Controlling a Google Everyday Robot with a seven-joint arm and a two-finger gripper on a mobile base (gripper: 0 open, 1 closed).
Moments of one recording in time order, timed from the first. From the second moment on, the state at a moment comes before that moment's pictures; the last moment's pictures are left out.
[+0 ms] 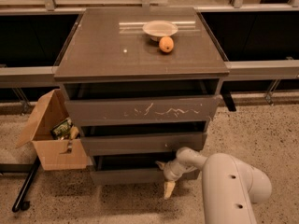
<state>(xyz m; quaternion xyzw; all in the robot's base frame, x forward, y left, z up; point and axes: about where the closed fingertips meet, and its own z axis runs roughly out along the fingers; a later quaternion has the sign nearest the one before) 0.609 -0.080 0.162 -0.75 0.61 0.17 0.20</state>
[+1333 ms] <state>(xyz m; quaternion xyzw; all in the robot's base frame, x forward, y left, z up) 0.575 -0.086 0.172 -0.75 0.60 0.21 0.18</state>
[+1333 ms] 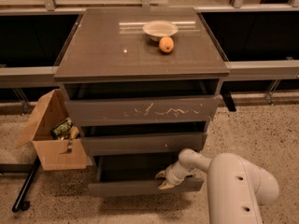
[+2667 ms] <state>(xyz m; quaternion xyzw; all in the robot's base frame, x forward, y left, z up) 0.569 -0.086 0.173 -0.74 0.60 0.22 0.19</state>
